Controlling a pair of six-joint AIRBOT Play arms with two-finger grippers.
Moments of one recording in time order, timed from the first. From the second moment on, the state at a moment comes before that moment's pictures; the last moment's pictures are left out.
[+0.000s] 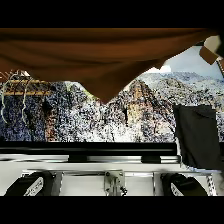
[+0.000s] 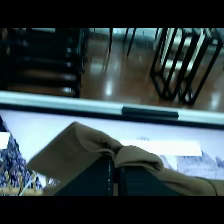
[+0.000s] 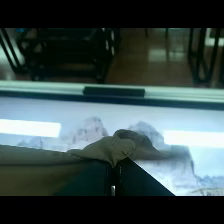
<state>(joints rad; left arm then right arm) 0.11 -0.87 1.99 1.36 -1.24 -1.60 0.22 -0.76 1.60 -1.56 1.00 1.65</state>
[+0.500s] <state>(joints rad) 0.12 -0.86 1.89 1.36 -1.25 -1.59 0.22 -0.79 1.61 -1.55 1.00 1.68</state>
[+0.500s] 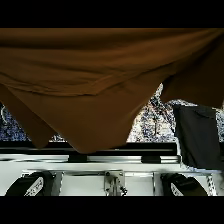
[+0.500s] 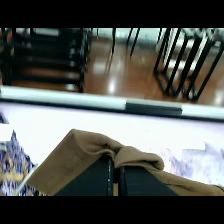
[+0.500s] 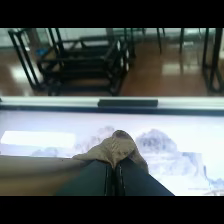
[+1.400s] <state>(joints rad) 0.12 -1.26 1.36 1.12 -1.20 -1.46 0.21 -1.60 1.61 -1.24 0.94 1.78</state>
